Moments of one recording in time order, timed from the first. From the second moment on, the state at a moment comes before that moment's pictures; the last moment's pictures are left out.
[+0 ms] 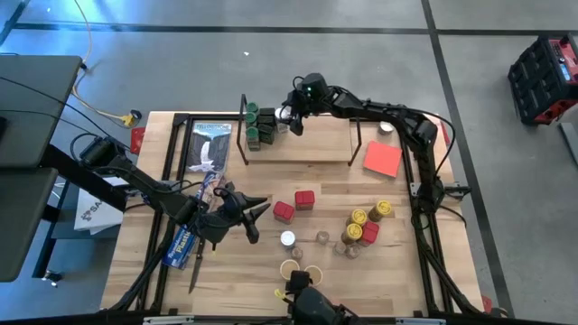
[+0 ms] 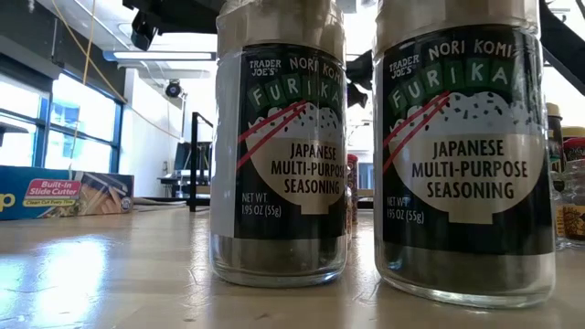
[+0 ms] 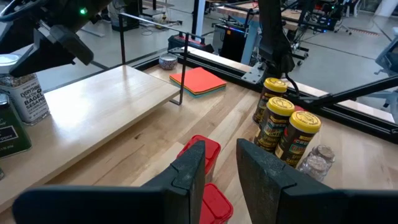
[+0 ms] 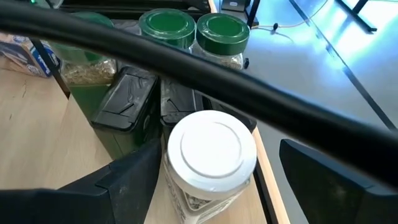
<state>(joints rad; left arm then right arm) -0.53 1.34 0.79 0.10 -0.98 -0.54 -0.62 2.09 1.61 -0.11 -0.34 -0.39</state>
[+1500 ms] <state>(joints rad) -0.53 1.34 0.79 0.10 -0.98 -0.55 -0.62 2.09 1.65 -0.23 -0.19 -0.34</state>
